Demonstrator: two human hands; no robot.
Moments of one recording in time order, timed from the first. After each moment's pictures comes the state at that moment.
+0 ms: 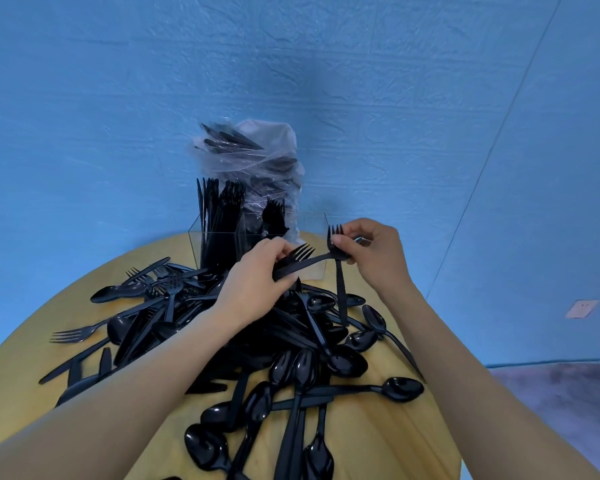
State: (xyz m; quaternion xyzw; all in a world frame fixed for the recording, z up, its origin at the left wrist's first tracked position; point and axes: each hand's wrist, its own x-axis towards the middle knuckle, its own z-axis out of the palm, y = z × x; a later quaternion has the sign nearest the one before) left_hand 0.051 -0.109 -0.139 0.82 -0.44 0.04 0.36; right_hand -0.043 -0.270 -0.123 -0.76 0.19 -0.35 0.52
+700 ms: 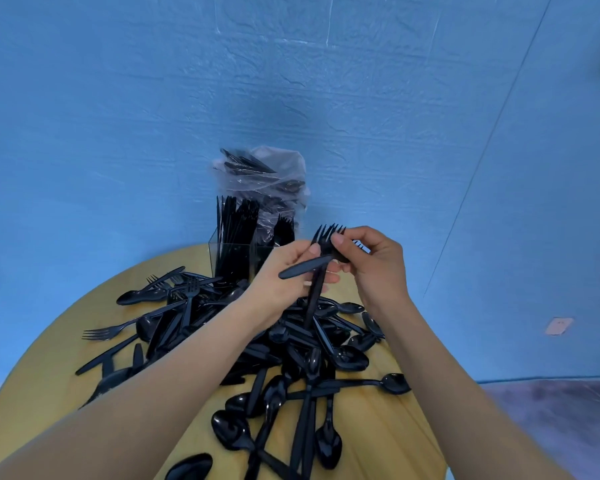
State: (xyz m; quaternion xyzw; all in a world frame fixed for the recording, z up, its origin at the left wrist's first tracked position) left_hand 0.004 -0.092 -0.091 0.60 -0.36 -0.26 0.67; right_hand -0.070 -0.203 -0.086 -0.62 0.12 -0.41 0.66
